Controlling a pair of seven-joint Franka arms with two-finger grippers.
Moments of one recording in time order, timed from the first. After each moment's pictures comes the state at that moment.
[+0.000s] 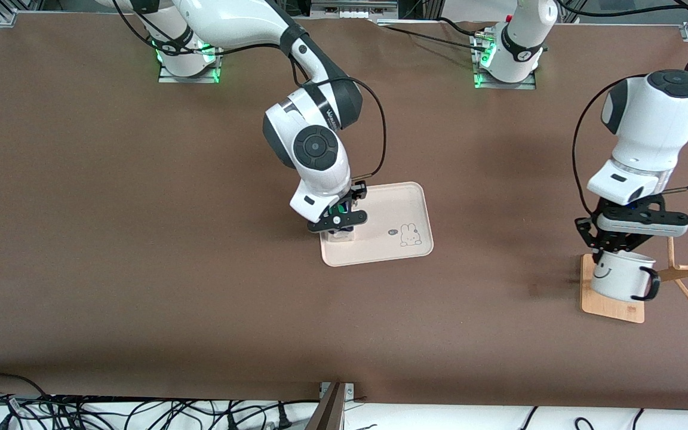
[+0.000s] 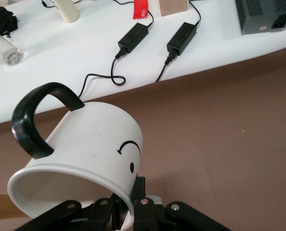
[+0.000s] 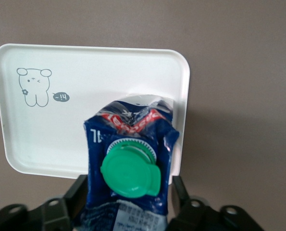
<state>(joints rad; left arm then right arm) 0.07 0.12 -0.11 -2.10 0.31 2.75 -0.07 0.83 0.82 -0.20 -1.10 0.26 1.87 0.44</state>
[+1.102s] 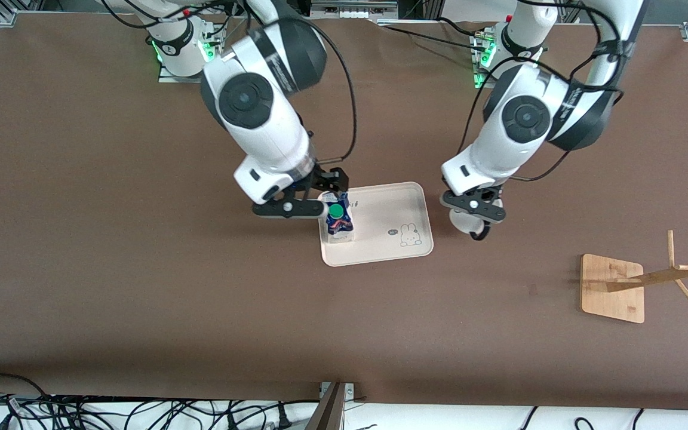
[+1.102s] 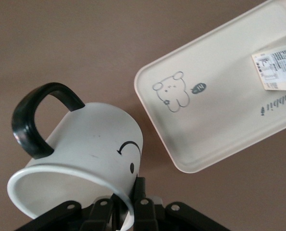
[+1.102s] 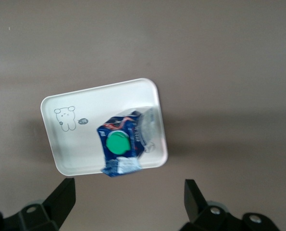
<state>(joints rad) -0.23 0.30 -0.24 -1.85 0.00 2.04 -0.13 0.81 0.60 -0.34 -1.06 0.32 1.69 0.58</state>
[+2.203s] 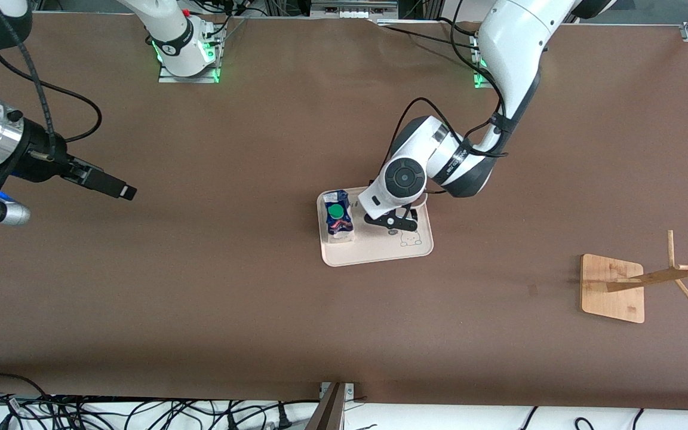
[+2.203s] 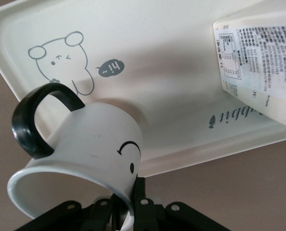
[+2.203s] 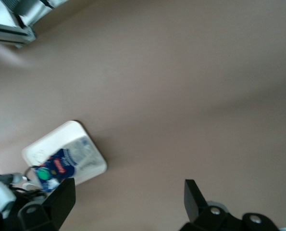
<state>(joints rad) -0.43 0.69 -0.23 -1.52 -0.02 1.91 -0.47 0.20 0.32 -0.14 -1.20 0.26 1.48 0.47</state>
